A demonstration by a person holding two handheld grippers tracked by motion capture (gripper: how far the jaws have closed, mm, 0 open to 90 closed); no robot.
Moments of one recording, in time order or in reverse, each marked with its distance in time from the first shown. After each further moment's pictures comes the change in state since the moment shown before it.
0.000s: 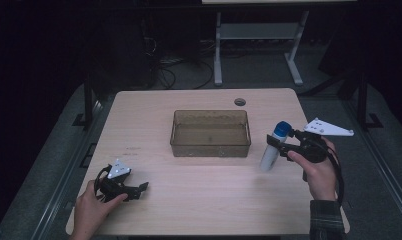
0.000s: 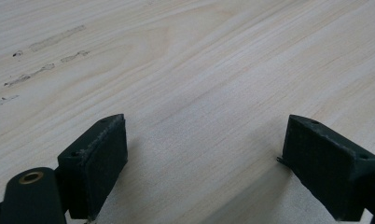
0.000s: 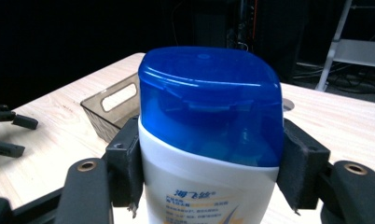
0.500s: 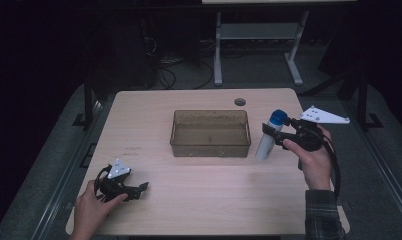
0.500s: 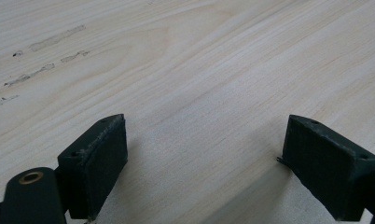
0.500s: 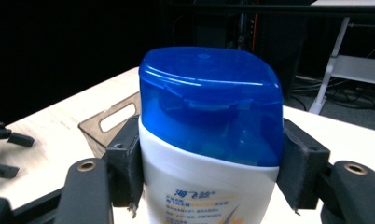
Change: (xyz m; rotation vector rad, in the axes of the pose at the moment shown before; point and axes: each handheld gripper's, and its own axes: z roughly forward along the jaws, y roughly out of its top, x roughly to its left) left arm 0.000 0.000 0.000 0.003 0.000 0.001; right arm 0.002 0.027 0.013 -0.035 0.000 -0.023
